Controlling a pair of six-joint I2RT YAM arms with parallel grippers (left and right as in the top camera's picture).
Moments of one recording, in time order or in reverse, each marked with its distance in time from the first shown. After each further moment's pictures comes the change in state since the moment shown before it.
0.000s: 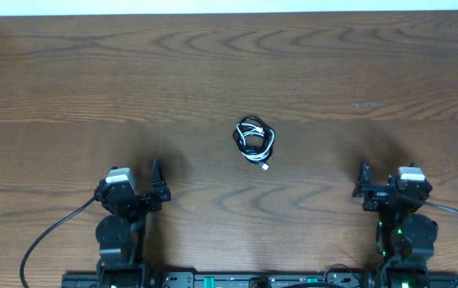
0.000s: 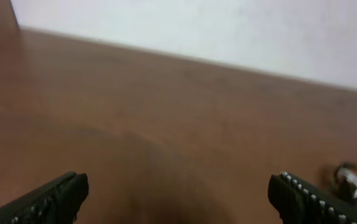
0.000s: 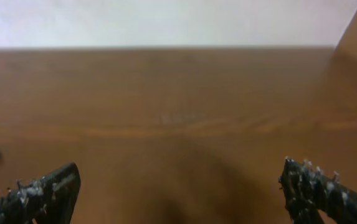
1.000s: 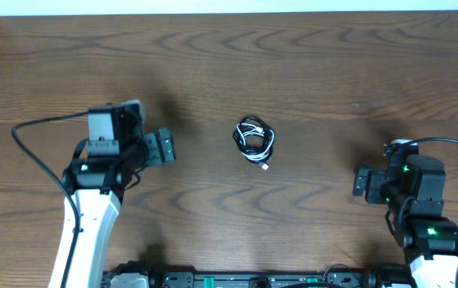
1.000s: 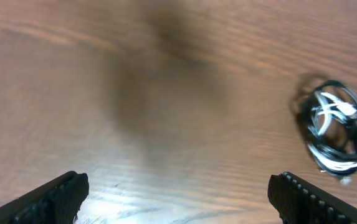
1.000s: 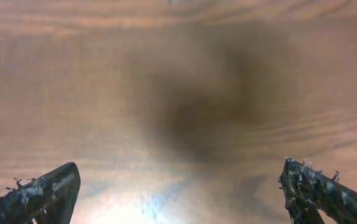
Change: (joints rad) left arm -0.028 1.043 0.874 -0.594 0.158 0.001; right arm 0.000 0.629 0.489 -0.478 -0.051 0.035
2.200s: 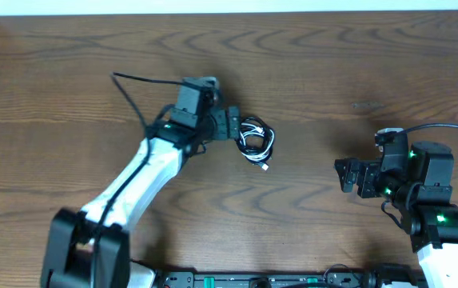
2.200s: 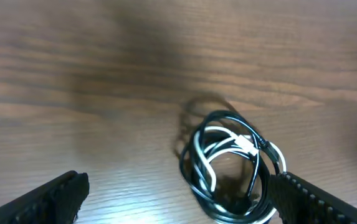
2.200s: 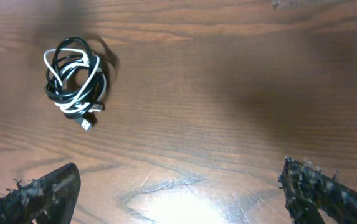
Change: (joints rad) left arm -0.378 0.415 0.096 0.389 -0.004 -0.239; right arm 0.000 0.079 0.146 -0.085 -0.328 0.046
